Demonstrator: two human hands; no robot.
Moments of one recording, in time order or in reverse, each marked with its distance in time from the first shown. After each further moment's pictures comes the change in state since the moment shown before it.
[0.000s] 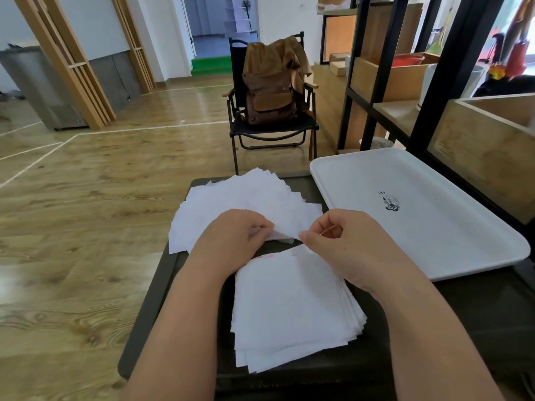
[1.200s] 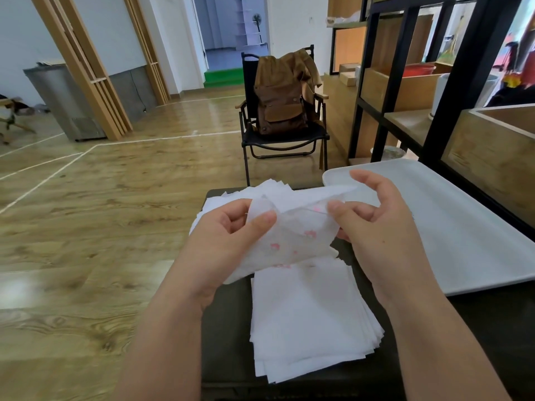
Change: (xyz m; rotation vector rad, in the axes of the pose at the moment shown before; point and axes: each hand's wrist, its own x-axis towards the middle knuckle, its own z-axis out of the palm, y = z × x) left_hand -0.044 0.041 -0.059 -0.943 0.019 -0.199; right_hand -0.002 -0.016 0.002 0.555 0.247 -0.193
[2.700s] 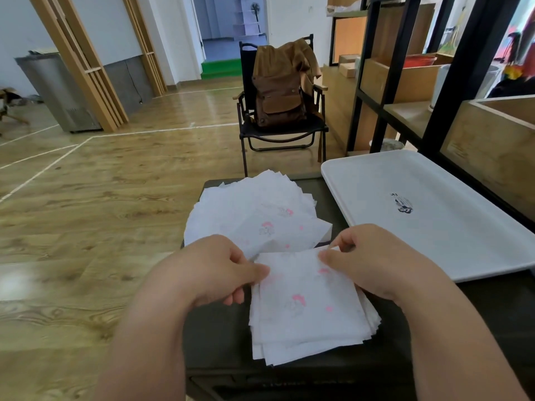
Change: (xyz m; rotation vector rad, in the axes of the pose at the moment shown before) left_hand -0.012 0.001 -0.009 0.845 -0.140 -0.494; right_hand -0.003 0.008 -0.016 -0.746 -0.393 0.321
